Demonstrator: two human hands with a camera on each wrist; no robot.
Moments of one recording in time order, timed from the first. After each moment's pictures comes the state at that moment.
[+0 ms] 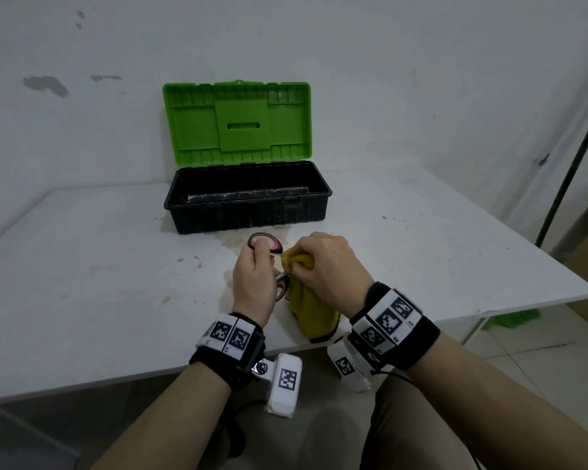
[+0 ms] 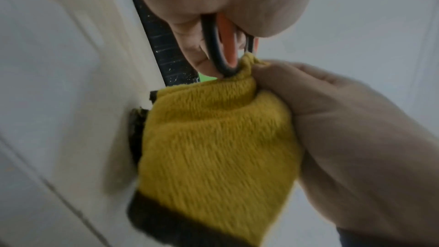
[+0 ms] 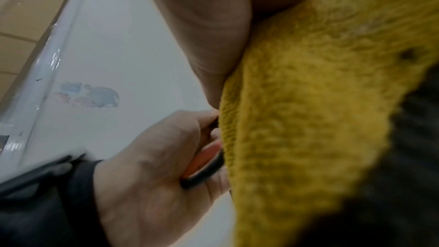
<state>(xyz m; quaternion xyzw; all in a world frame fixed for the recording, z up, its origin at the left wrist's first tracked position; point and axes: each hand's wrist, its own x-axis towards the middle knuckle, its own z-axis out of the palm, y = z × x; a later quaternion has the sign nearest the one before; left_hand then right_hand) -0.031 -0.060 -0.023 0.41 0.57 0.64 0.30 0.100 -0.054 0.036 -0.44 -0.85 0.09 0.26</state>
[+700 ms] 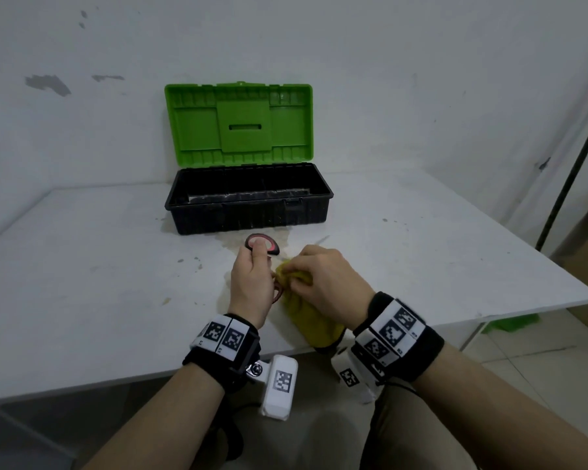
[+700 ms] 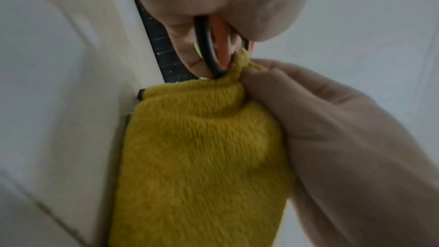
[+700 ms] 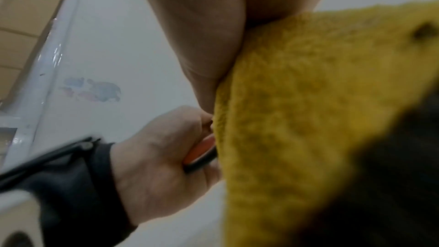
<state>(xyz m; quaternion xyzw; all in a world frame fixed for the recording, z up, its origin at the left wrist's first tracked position) -0.041 -0.059 -0.025 0.42 0.57 0.63 0.30 0.103 -0.059 0.027 -0.40 -0.89 0.10 0.20</state>
